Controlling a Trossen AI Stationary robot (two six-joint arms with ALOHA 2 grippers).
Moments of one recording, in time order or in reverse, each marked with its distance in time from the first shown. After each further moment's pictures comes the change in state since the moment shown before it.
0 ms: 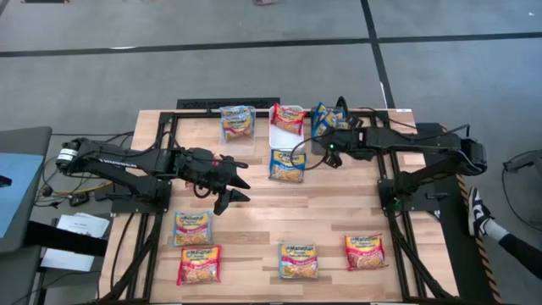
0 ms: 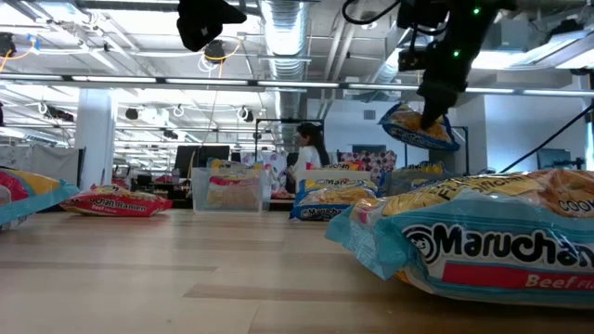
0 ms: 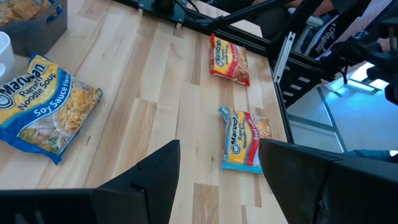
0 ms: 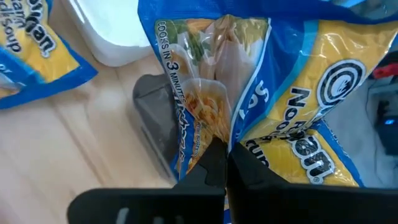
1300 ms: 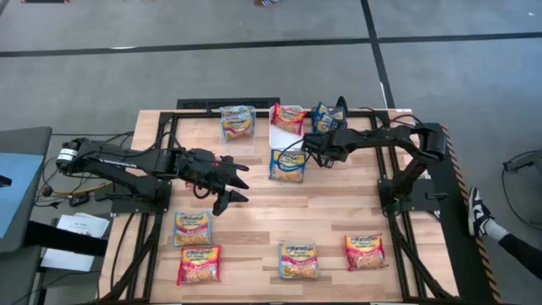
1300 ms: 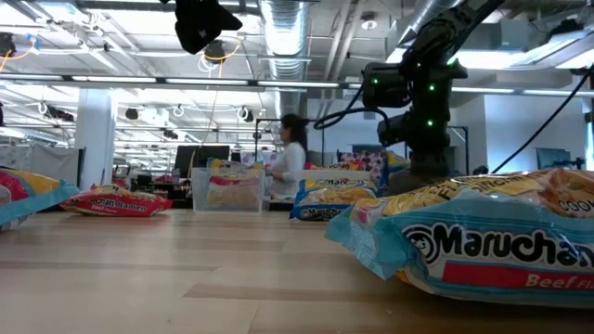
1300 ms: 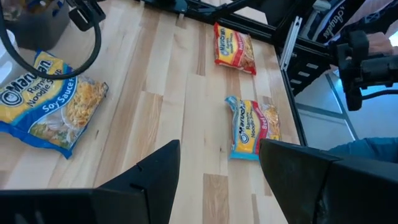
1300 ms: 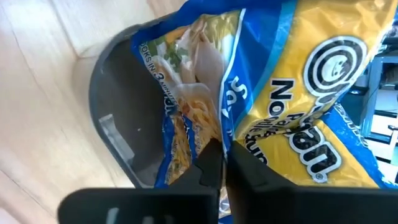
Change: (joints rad) left arm 0.000 0.000 0.000 -0.041 -0.004 0.052; right arm -0.099 0.395 0.000 0.060 0.122 -0.101
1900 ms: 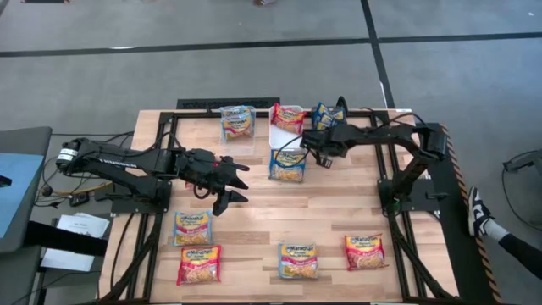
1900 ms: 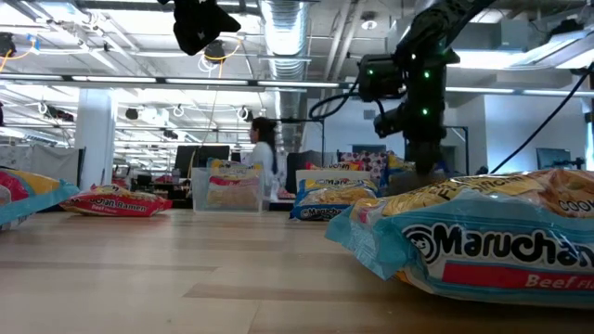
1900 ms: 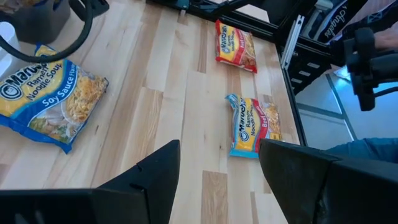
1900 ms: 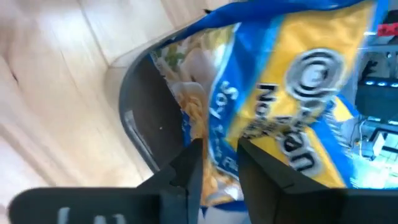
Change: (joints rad) left arm 0.000 0.000 0.000 -0.011 0.000 -0.016; right arm -0.007 0.000 0.087 -0.118 -0.110 0.060
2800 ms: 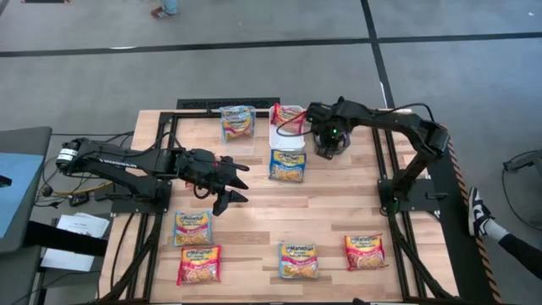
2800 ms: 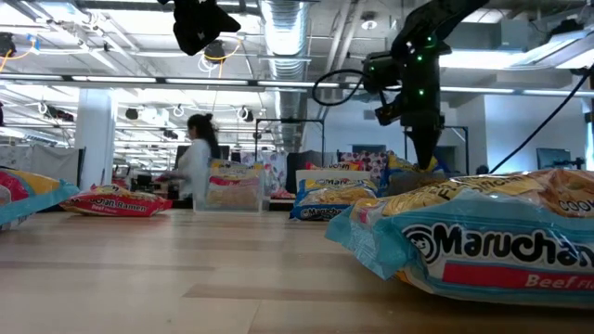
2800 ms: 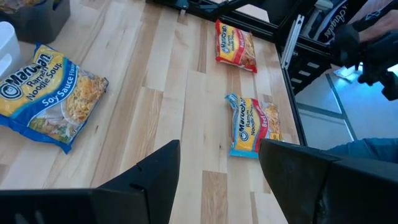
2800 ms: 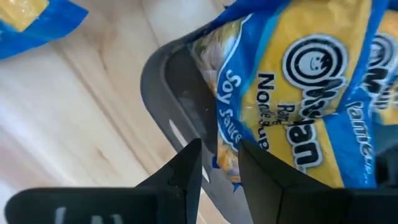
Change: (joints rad) left arm 0.000 0.000 0.000 0.000 0.000 0.000; right arm -0.196 -0.005 0.170 -0.188 -0.482 -0.081
